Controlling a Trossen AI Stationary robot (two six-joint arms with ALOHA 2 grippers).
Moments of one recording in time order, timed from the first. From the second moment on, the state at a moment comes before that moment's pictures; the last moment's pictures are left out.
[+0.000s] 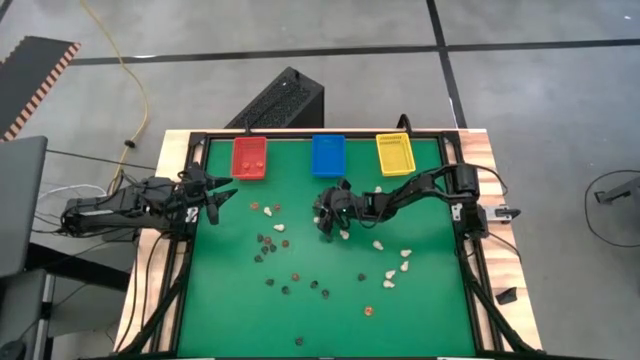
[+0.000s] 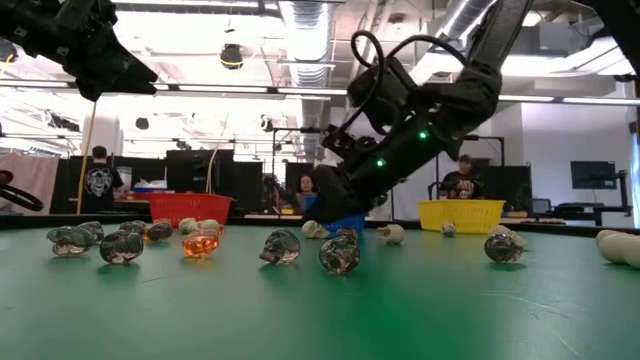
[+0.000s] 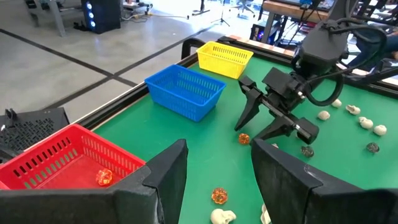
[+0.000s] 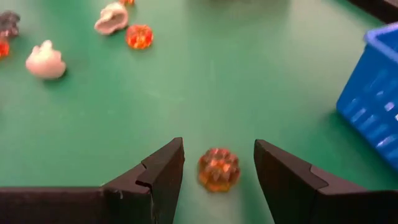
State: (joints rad) left arm 0.04 0.18 0.42 -0.45 -0.43 -0.22; right arm -0.08 1.97 0.91 0.53 0.31 0.16
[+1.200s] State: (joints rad) left arm 0.04 0.18 0.42 -0.45 -0.43 -0.22; right arm -0.07 2.03 0.93 0.48 0.33 0.24
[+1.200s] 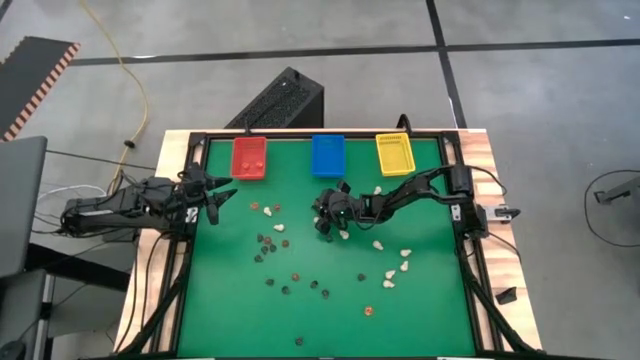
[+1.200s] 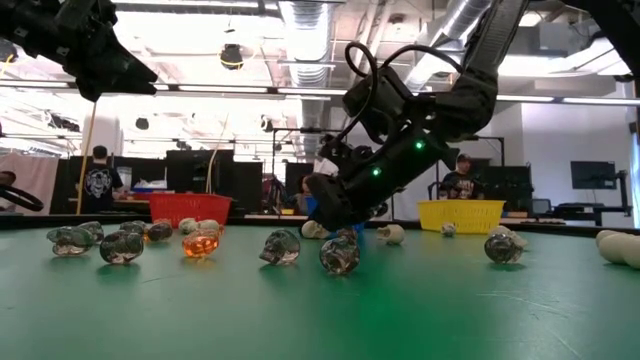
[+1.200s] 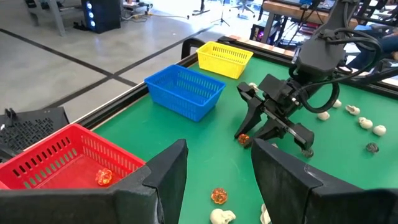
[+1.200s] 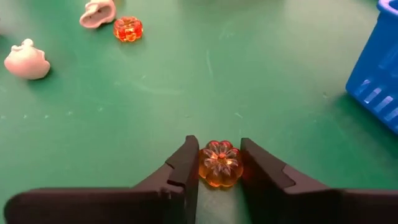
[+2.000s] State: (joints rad) left arm 0.04 0.18 0.42 -0.45 -0.43 -0.22; right arm -0.10 2.04 1.25 0.40 0.31 0.13
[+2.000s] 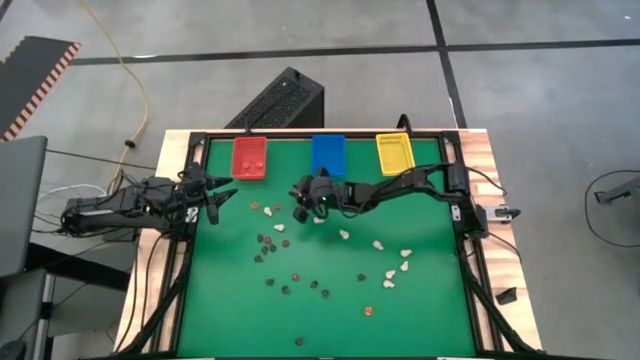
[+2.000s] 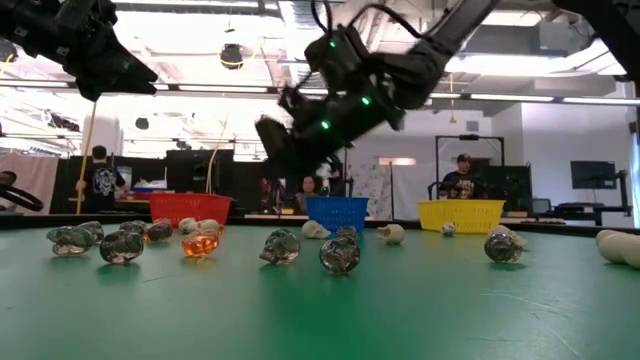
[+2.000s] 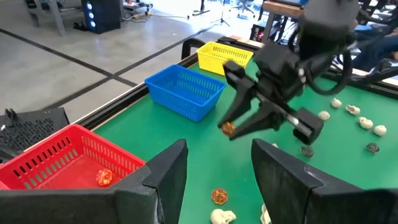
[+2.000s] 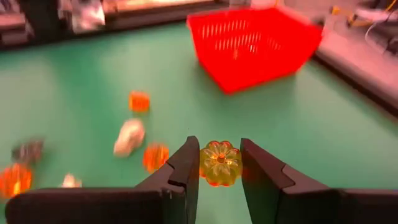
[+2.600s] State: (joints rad) left arm 0.04 0.18 0.42 -0.45 -0.43 -0.22; right arm -0.22 2.22 1.66 0.38 0.23 0.08
